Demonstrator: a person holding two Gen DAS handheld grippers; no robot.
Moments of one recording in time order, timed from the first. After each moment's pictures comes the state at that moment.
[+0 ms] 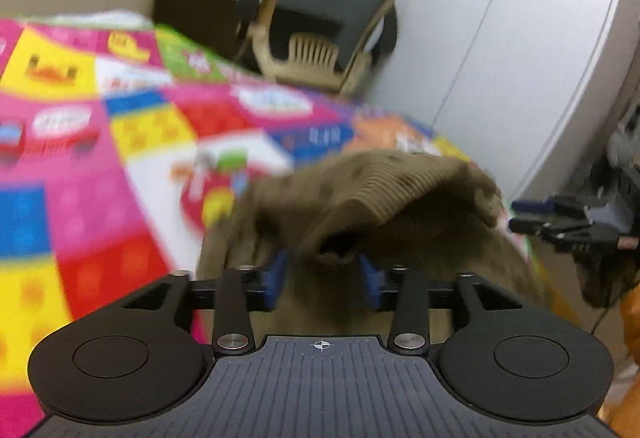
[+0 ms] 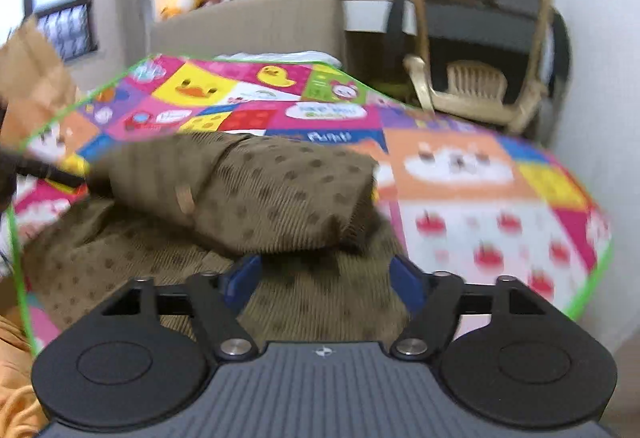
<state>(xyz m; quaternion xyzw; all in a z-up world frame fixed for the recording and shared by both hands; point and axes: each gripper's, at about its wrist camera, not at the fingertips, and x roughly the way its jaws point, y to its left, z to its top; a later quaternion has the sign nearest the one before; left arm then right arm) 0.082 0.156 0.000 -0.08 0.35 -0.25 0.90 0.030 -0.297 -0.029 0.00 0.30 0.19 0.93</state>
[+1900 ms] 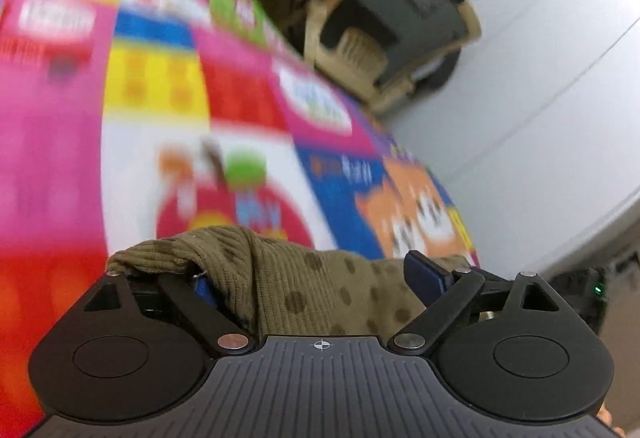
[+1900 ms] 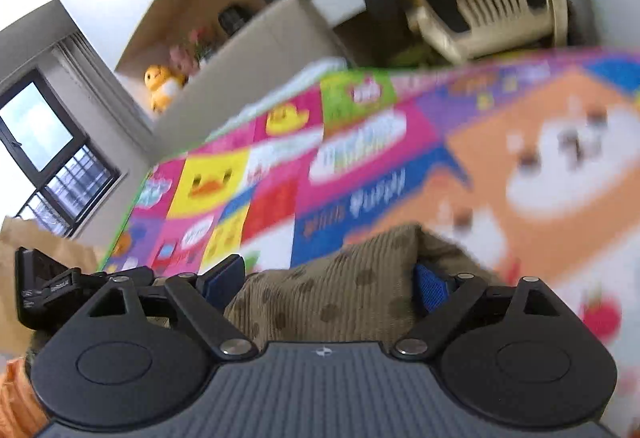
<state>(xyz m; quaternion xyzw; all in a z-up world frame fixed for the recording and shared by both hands) 0.222 0.161 -0.016 -0.26 0.38 -0.22 0.86 0.225 -0.253 -0.037 0.22 0.32 0.23 0.89</state>
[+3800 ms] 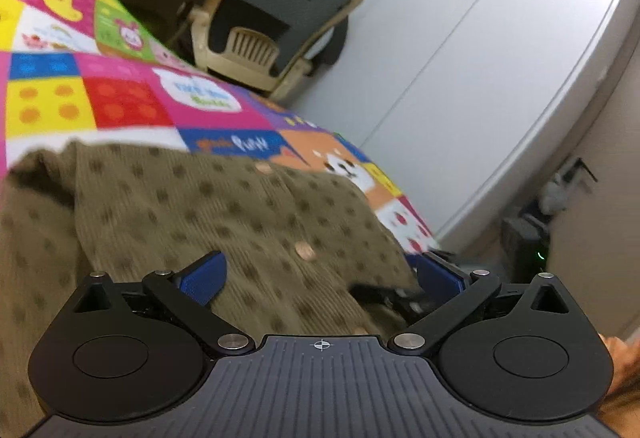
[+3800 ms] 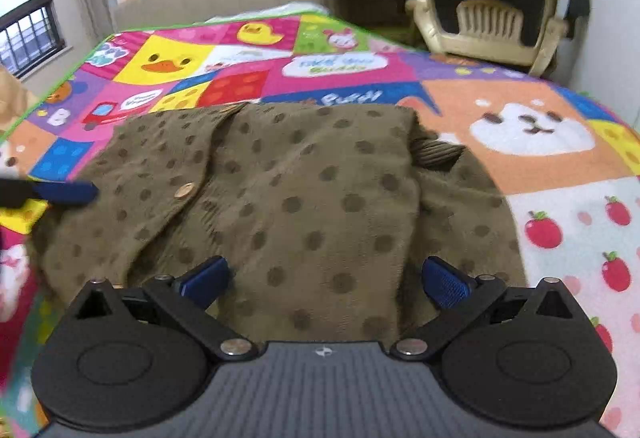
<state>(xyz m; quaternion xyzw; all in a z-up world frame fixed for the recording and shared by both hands) 0.152 0.122 -0.014 -0.19 0.34 -0.35 0.85 0.149 -0.204 -0.061 0.01 0.39 0.19 0.90</state>
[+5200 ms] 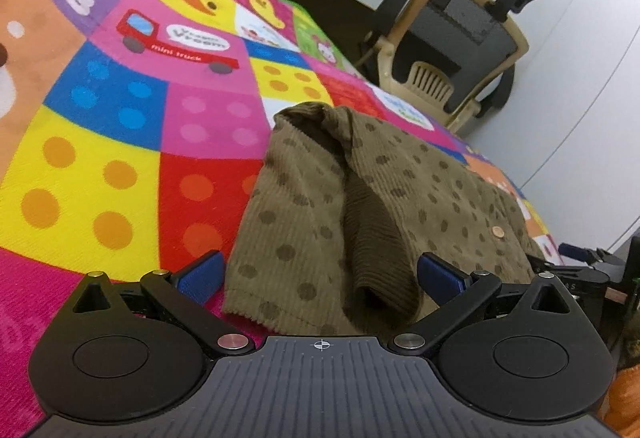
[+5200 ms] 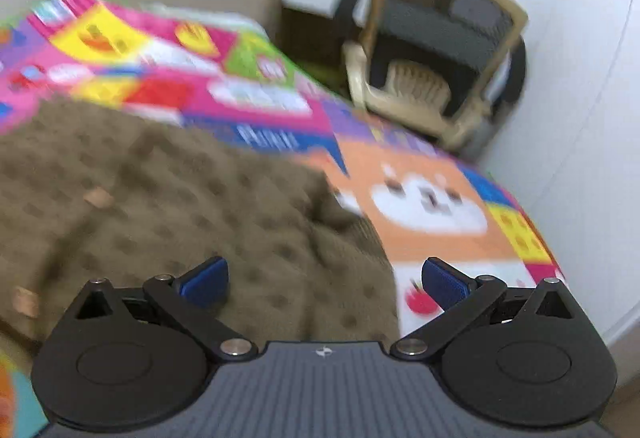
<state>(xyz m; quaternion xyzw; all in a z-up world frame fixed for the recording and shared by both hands) 0.087 0.209 -0.042 -0.22 0.35 -0.10 0.91 0.134 -0.185 -0.037 -0.14 0.28 0.06 0.95</state>
